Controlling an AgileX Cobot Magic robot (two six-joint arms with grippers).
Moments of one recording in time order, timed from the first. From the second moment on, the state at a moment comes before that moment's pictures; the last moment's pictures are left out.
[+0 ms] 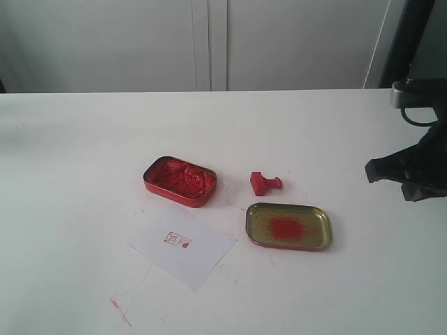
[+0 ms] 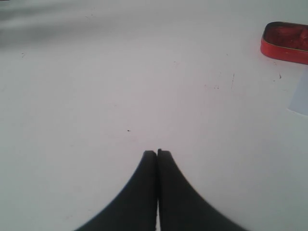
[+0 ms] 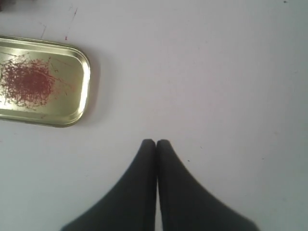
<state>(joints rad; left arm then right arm) -0.01 0.00 0.02 -0.10 0.44 0.13 0.14 1.35 -0.89 -0.03 0.78 0.09</state>
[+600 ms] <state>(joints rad) -0.01 0.00 0.02 -0.10 0.44 0.13 0.14 0.83 -0.57 -0.03 0.72 0.09</state>
